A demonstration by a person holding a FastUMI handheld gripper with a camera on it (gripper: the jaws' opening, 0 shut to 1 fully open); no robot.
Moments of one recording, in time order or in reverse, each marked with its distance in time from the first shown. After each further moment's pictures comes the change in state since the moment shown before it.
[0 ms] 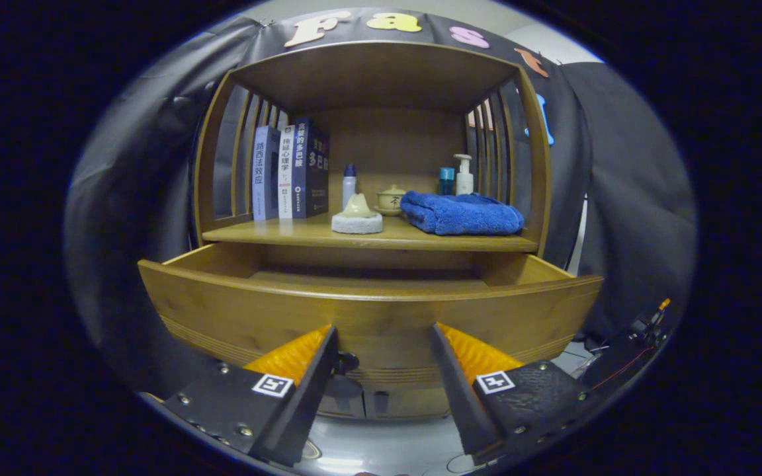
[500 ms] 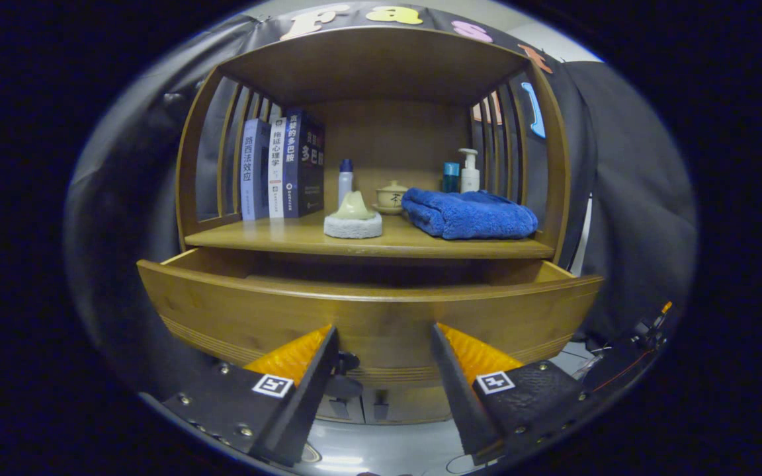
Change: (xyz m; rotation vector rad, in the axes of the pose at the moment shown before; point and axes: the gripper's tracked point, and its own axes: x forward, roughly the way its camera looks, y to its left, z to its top) arm 0.033 0.003 0.007 -0.003 0.021 -0.007
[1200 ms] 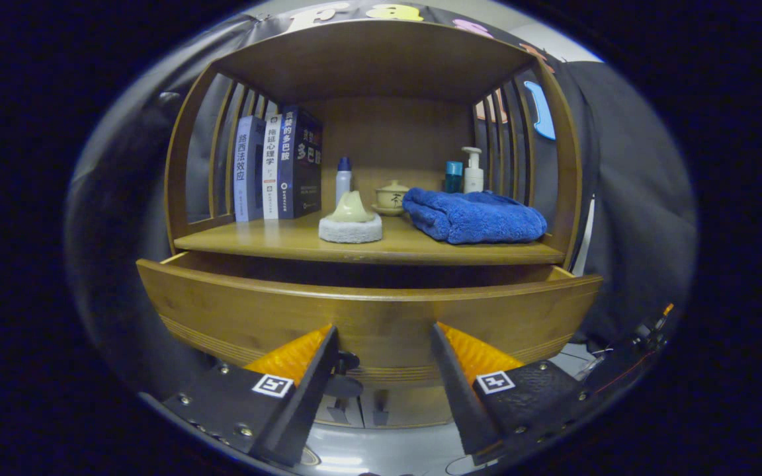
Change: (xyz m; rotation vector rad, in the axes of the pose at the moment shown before) arm 0.022 0.003 0.004 -0.007 -0.008 -0.010
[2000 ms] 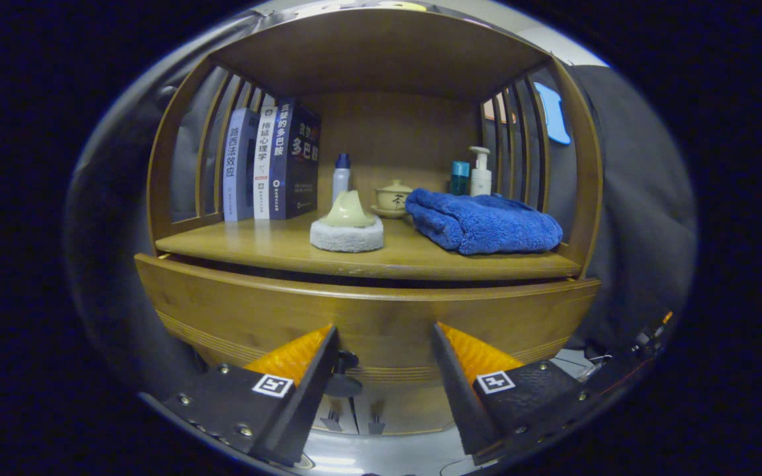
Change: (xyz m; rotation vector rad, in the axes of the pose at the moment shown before) arm 0.039 0.001 0.010 -0.026 -0.002 -0.016
